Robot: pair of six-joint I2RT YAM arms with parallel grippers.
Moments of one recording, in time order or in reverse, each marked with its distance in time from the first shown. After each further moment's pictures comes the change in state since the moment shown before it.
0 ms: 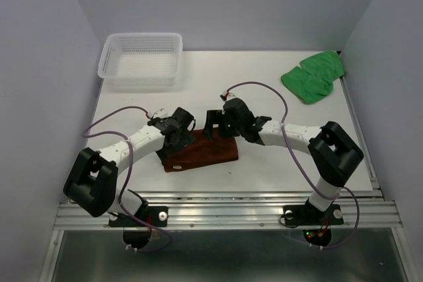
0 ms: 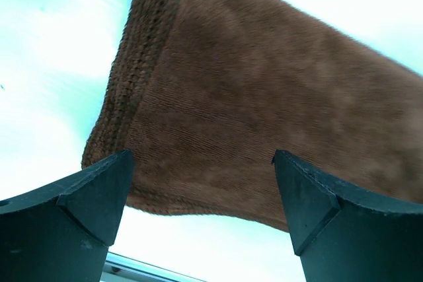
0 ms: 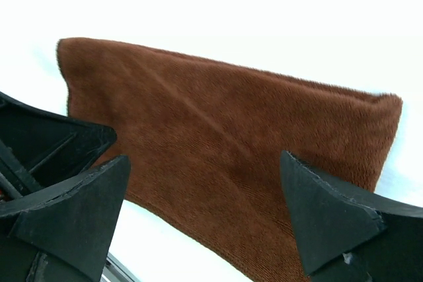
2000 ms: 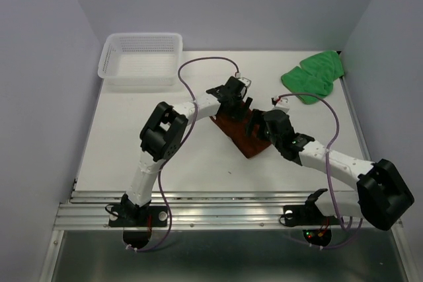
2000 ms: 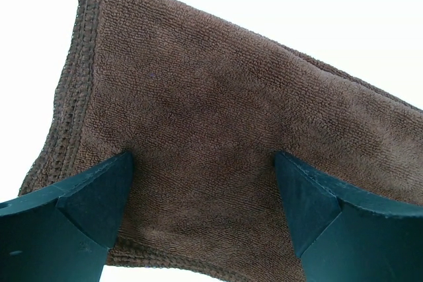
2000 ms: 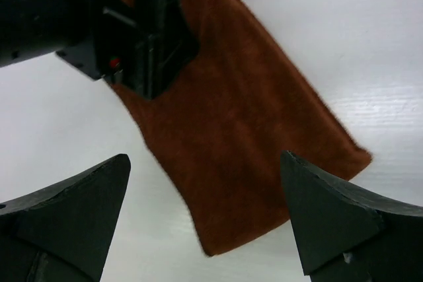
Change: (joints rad) left arm -0.127 0.807 0.856 0.359 0.244 0.992; right arm -0.113 -0.503 -0.396 -0.009 0.406 0.023
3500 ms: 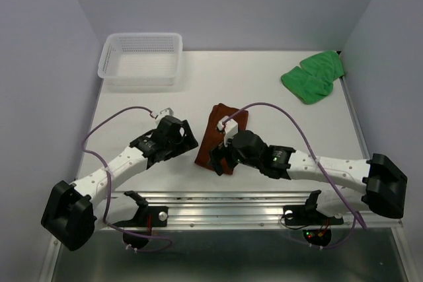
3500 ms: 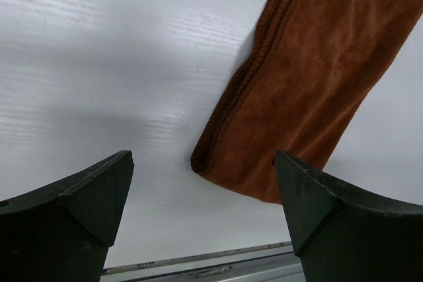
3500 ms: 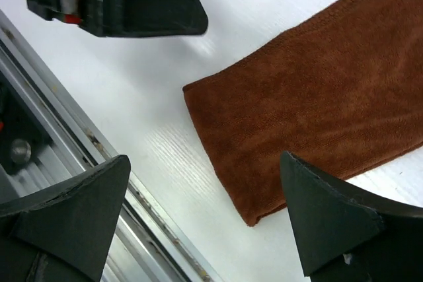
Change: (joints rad) left arm 0.117 -1.127 -0.995 -0.095 -0.070 -0.729; right arm 0.402 0.045 0.128 -0.015 -0.204 -0.298
